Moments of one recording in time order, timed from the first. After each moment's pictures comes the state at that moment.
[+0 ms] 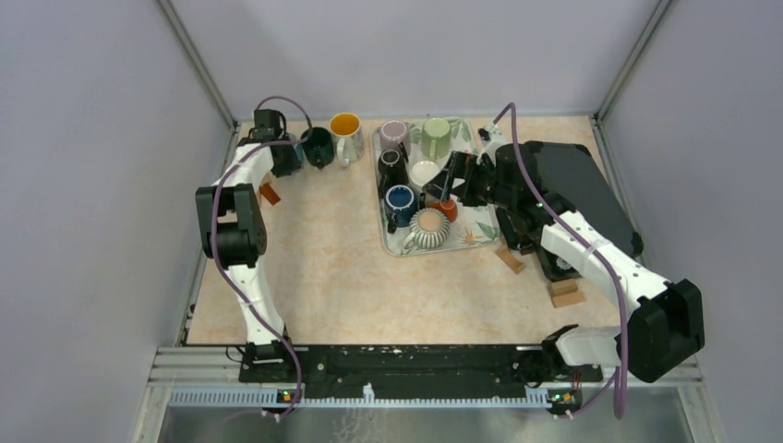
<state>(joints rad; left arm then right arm) 0.07 2.07 1.66 -0.49 -0.02 -0.31 0.51 1.29 1.05 -0.16 -0.25 0.60</state>
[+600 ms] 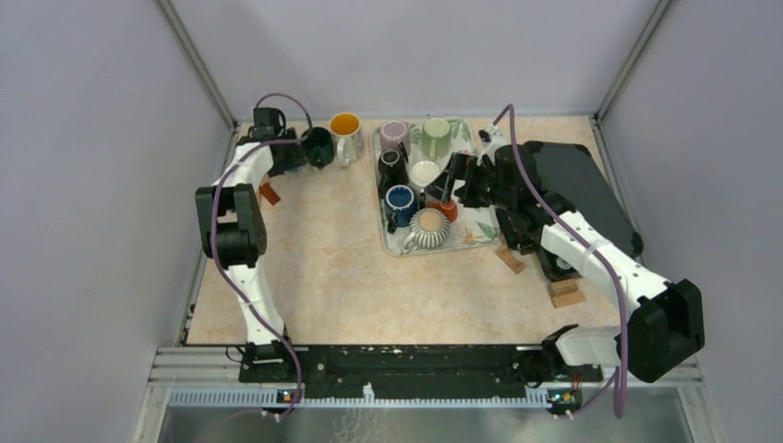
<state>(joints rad) 0.07 2.07 1.68 -0.47 -0.02 -0.30 0.51 1.29 1.05 -0.19 -0.23 0.59</state>
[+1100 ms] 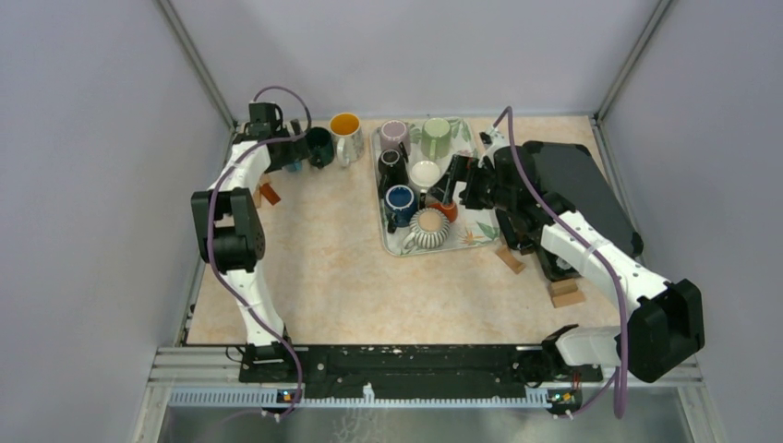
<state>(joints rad) 0.07 2.03 1.68 -0.47 0.03 -0.29 0.51 1.29 1.05 -0.23 -0.18 0.57</state>
